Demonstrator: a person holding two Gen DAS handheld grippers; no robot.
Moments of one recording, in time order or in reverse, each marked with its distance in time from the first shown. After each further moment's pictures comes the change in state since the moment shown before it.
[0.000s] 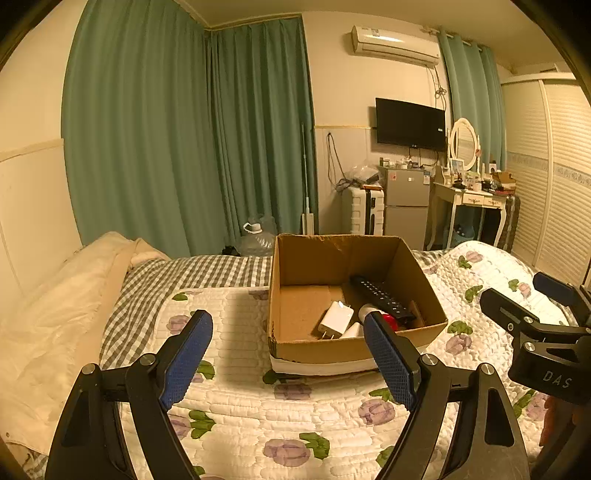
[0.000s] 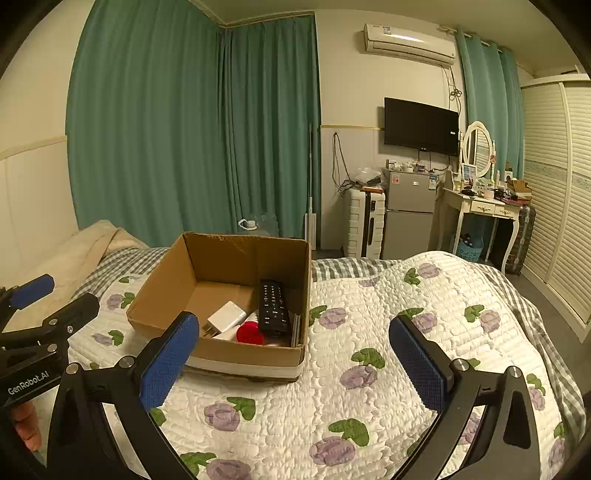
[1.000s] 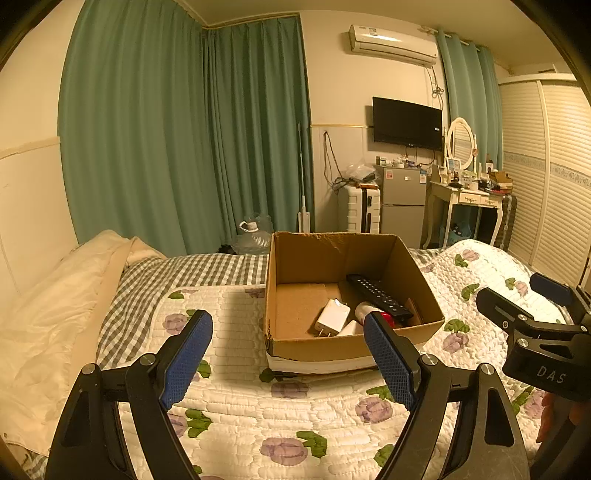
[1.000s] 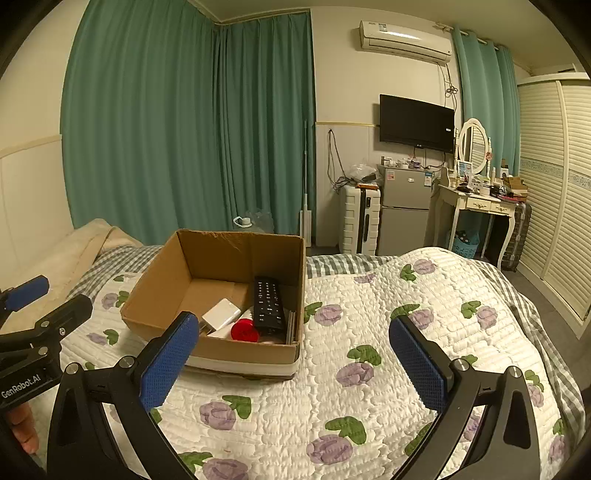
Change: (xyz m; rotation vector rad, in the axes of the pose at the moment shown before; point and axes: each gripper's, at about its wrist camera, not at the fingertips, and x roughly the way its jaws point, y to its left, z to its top) left arm 0.001 -0.004 -0.002 -0.001 0.007 -0.014; right arm 0.004 -0.001 -0.001 0.007 0.012 -0.016
